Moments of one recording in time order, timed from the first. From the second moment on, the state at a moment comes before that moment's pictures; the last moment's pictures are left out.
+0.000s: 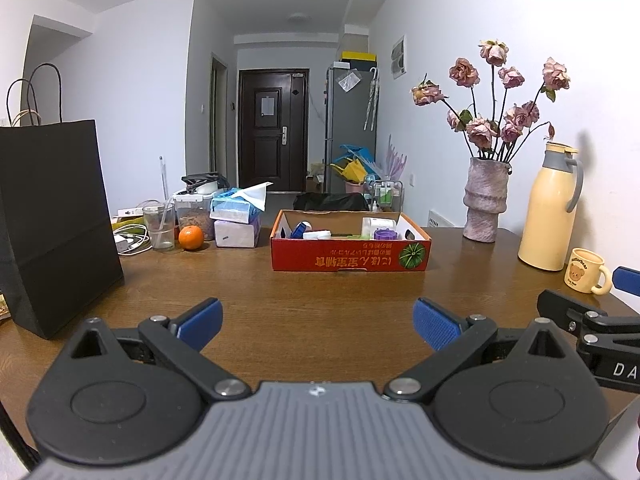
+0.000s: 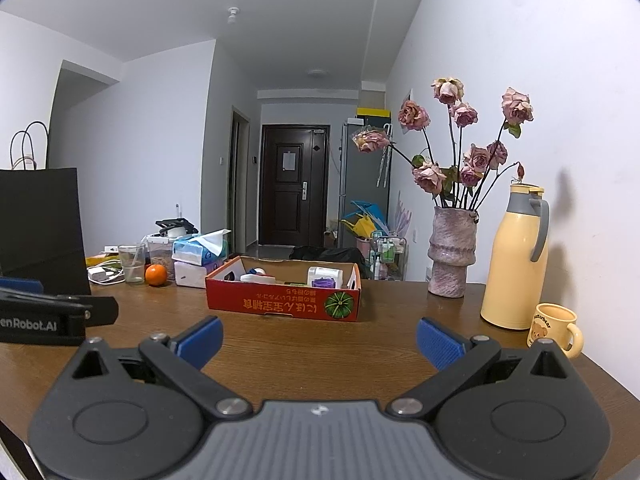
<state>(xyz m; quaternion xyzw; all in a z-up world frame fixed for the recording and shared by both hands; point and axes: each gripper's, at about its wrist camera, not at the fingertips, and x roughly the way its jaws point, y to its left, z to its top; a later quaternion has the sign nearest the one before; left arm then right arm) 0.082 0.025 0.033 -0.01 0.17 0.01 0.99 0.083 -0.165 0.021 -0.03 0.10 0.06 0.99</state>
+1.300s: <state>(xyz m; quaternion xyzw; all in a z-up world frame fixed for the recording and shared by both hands) 0.085 0.027 0.030 0.00 0.17 0.01 0.99 0.084 -0.163 0.021 -0.03 0.11 0.06 0.99</state>
